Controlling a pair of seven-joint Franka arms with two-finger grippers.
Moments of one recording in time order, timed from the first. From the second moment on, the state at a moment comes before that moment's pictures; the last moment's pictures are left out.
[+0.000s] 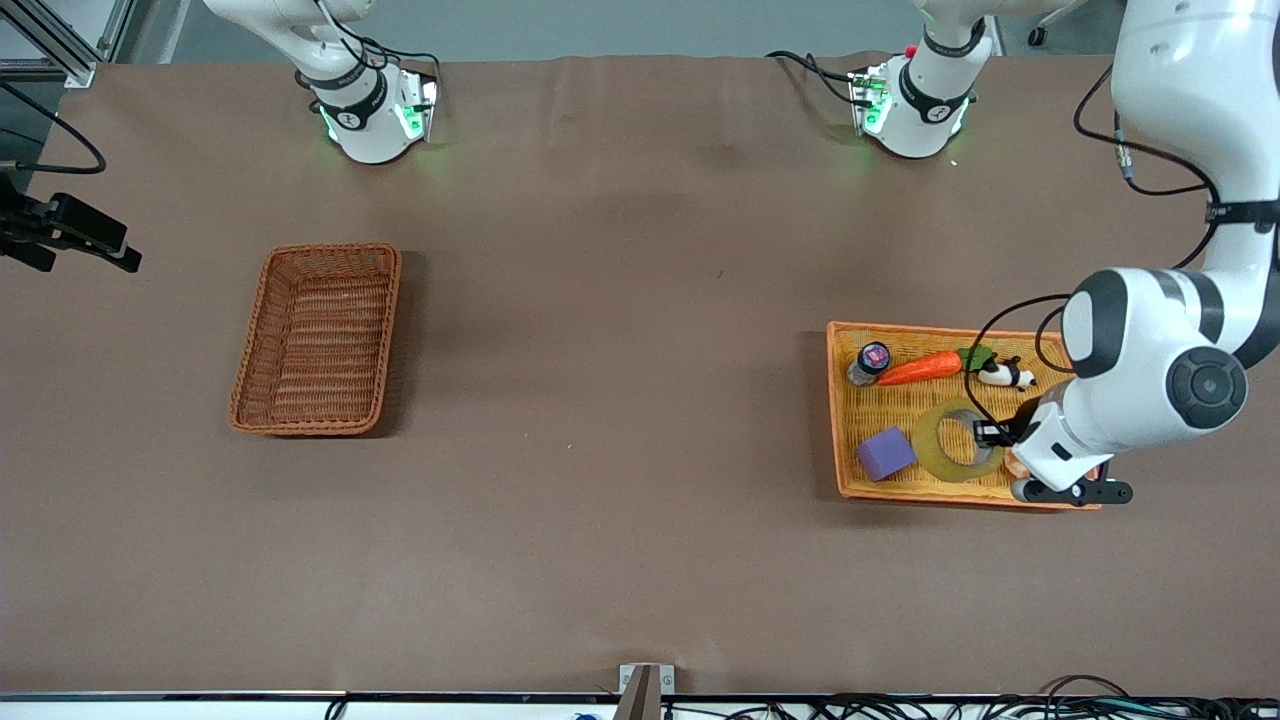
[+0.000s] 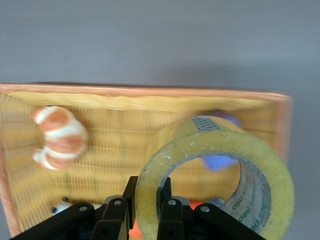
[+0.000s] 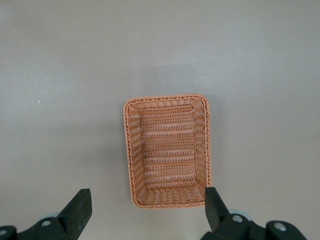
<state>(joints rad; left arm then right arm) -0.01 0.48 -0.14 -1.56 0.01 1.95 -0.08 -0.01 0.01 -0.05 -1.50 0.06 1.50 -0.01</state>
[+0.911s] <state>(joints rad) -0.53 0.76 -0.34 -1.42 0.01 2.13 -0.77 -0.01 0.01 -0.05 -1.50 0.06 1.50 -0.01</state>
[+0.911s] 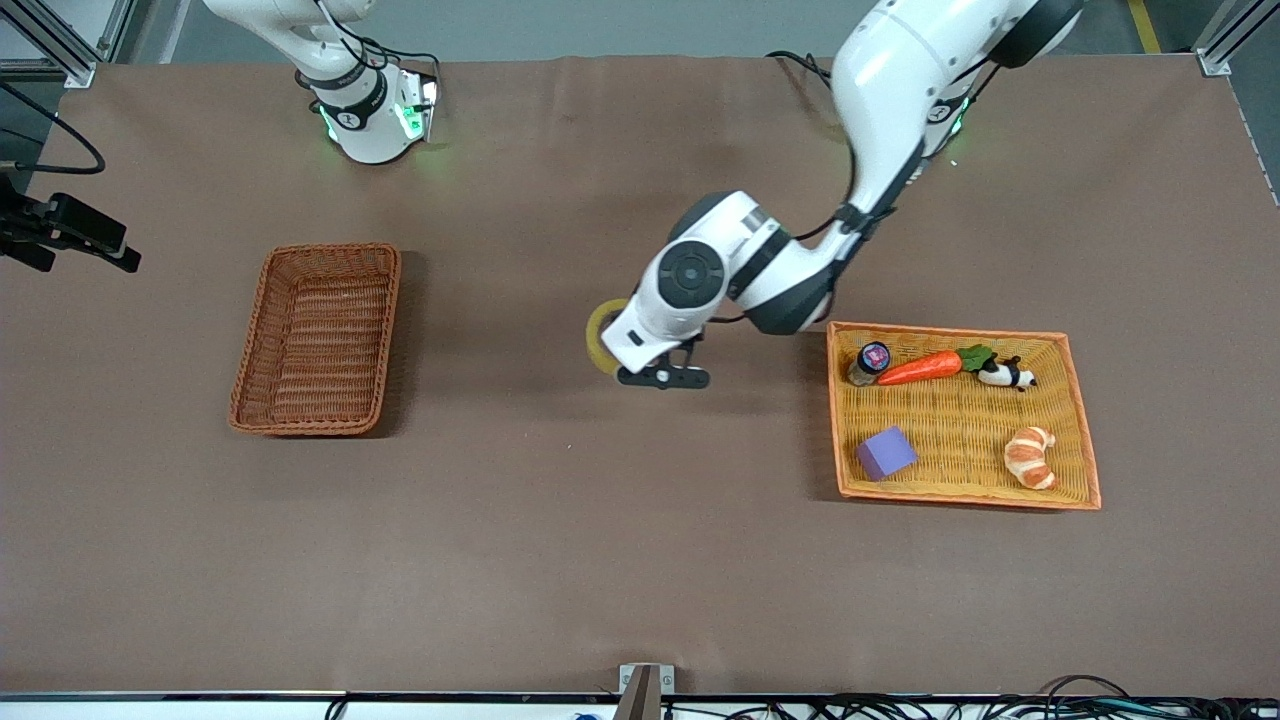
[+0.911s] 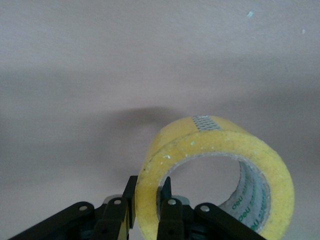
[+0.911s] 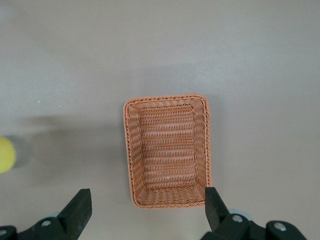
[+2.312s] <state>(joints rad) -0.25 0.30 -0.10 -1.32 0.06 1.73 -0.55 0.13 0.12 0.10 -1.52 0.06 1.62 0.07</state>
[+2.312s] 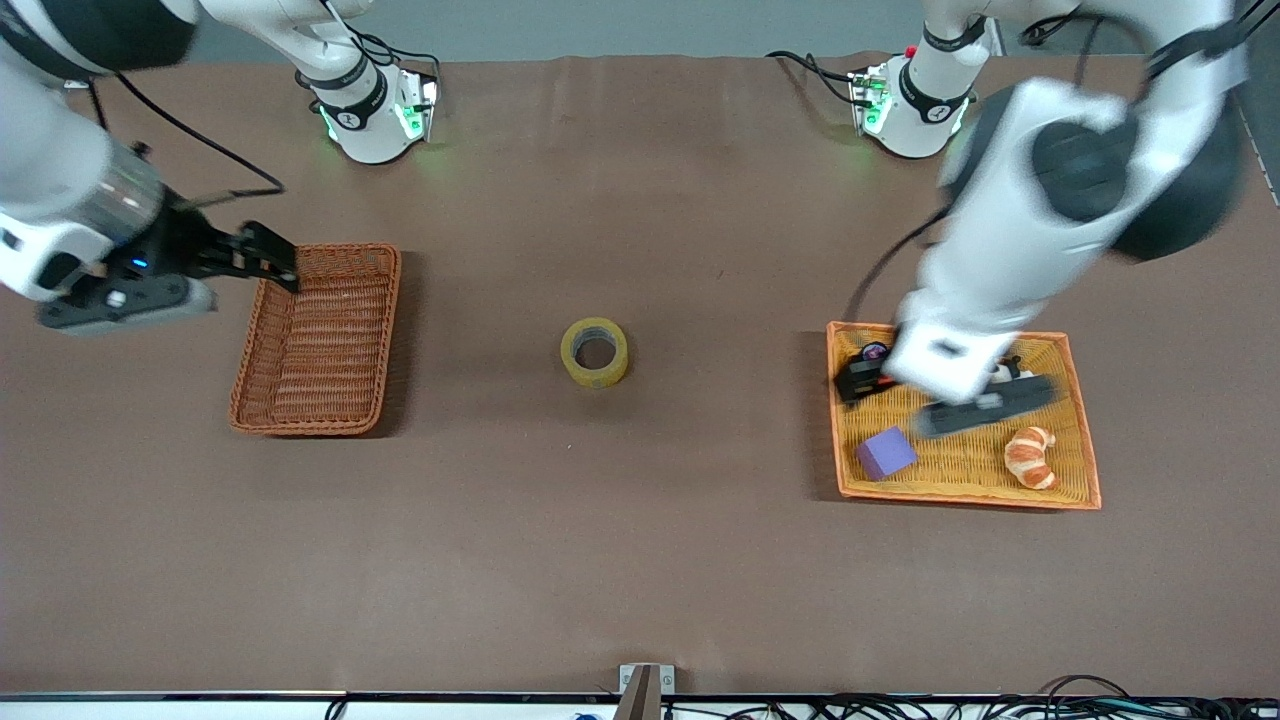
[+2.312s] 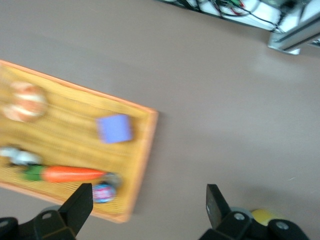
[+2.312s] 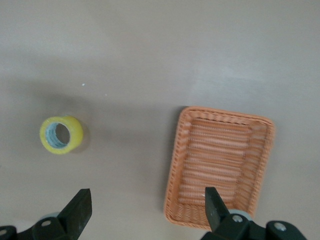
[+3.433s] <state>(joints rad) -0.06 0.01 -0.06 -1.48 0.05 1.47 -0.07 0.55 0.48 0.10 -1.90 0.02 2.41 0.52</state>
